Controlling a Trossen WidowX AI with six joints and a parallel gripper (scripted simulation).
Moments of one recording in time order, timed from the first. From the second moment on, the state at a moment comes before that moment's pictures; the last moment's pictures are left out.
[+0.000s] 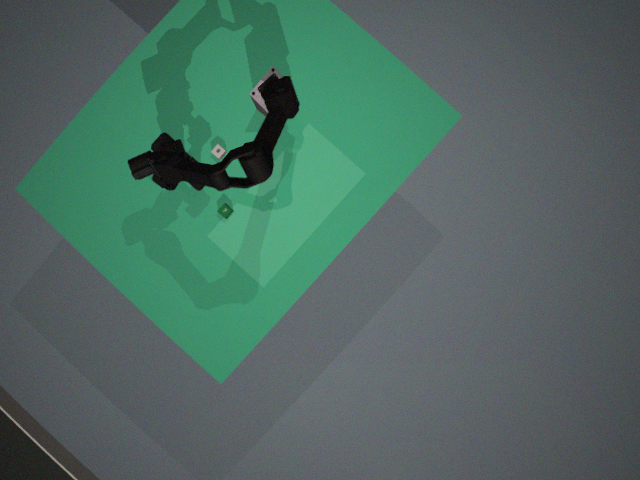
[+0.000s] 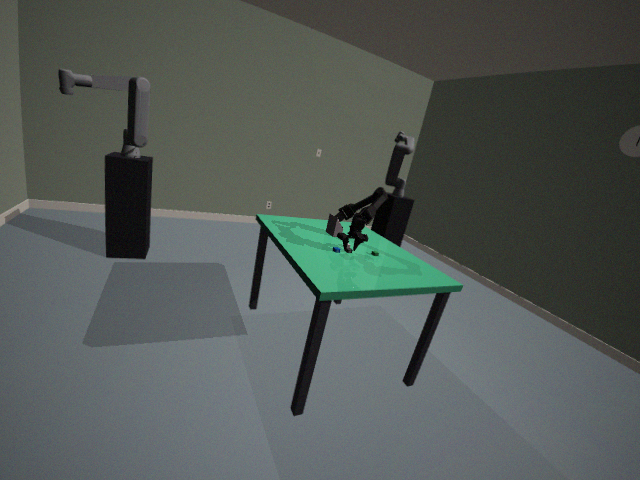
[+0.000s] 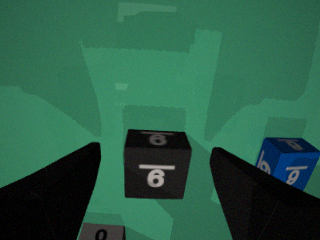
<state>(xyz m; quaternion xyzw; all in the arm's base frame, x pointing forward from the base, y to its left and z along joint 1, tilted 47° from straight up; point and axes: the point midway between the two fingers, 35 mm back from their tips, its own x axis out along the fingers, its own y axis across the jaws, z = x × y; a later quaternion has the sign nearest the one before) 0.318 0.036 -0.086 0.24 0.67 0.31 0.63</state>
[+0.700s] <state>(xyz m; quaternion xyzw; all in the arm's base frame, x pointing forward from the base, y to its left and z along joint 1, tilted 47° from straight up) 0.322 0.042 0.013 0.24 0.67 0.30 0.63</state>
